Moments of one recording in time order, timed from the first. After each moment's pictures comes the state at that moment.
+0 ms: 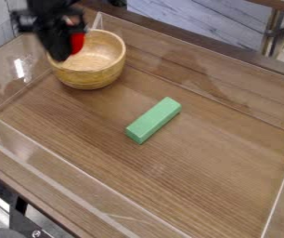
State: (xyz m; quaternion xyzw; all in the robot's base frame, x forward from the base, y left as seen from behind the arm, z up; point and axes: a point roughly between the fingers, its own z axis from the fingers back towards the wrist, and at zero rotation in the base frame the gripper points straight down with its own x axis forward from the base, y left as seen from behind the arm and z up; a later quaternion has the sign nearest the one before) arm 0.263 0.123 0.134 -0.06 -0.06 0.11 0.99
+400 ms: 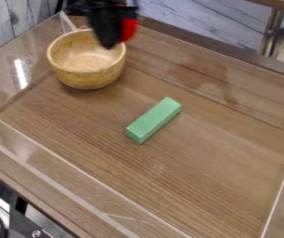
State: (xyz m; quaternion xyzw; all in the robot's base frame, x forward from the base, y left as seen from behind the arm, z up) arm 0.285 0.040 0.150 -0.08 -0.06 0.00 0.99
